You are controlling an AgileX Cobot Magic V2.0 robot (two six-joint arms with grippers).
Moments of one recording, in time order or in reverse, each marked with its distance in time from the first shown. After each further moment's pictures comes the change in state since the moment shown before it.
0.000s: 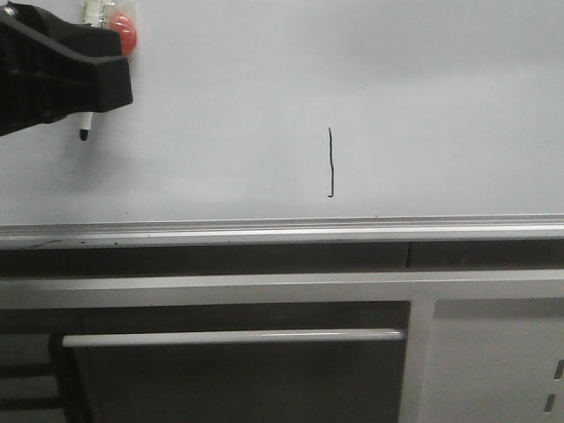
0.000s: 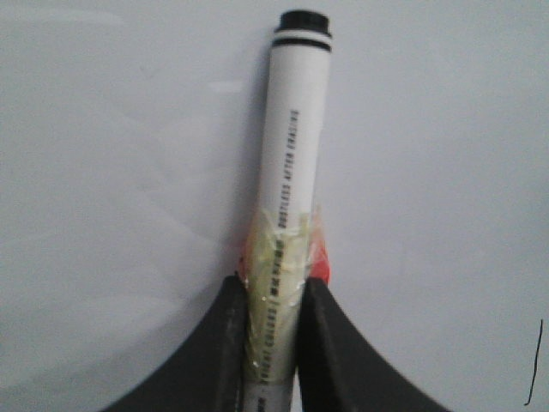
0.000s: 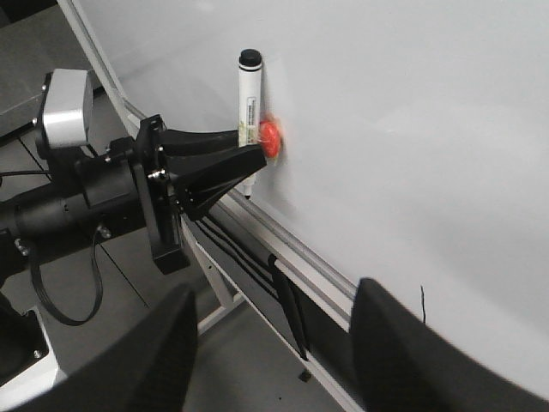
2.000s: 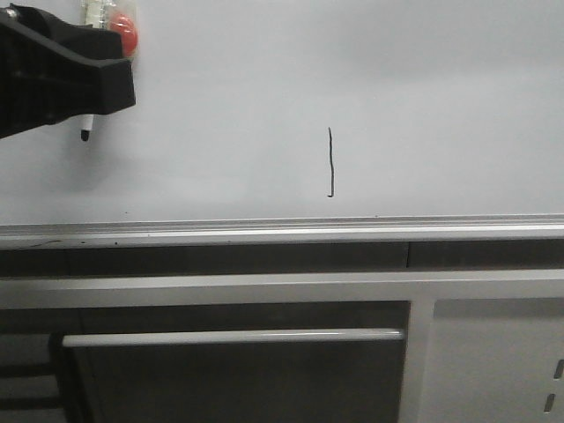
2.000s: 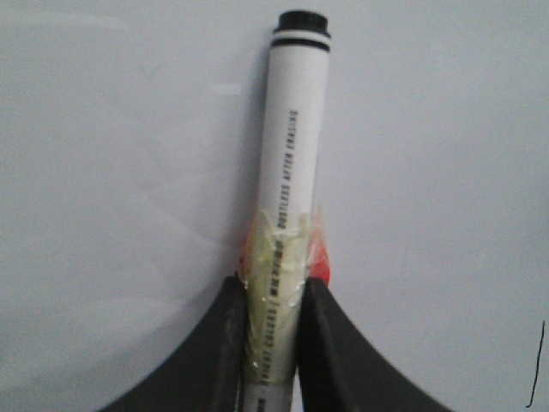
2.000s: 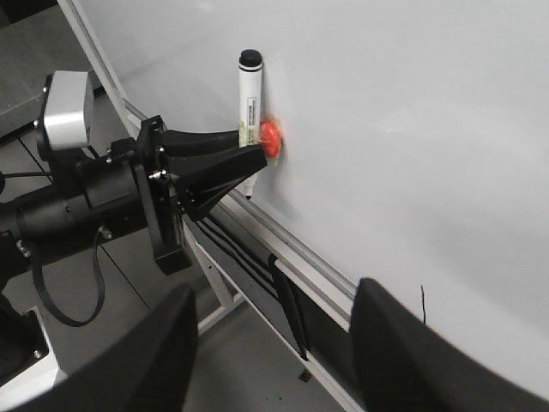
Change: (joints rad) left arm -0.001 0.006 0.000 0.000 -0.014 -0.002; right arm 0.000 0.000 0.000 0.000 0.000 0.000
